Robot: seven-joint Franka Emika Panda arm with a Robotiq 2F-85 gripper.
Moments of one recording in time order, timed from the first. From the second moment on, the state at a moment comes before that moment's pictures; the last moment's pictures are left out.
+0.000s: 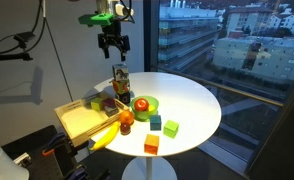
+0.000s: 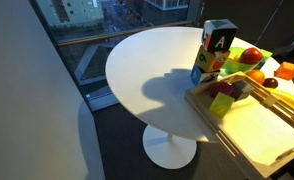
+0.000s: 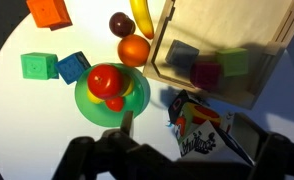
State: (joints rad) arm 0.03 -0.21 0.01 -2.18 0.01 1.95 -0.24
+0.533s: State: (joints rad) arm 0.03 -0.21 0.01 -2.18 0.01 1.95 -0.24
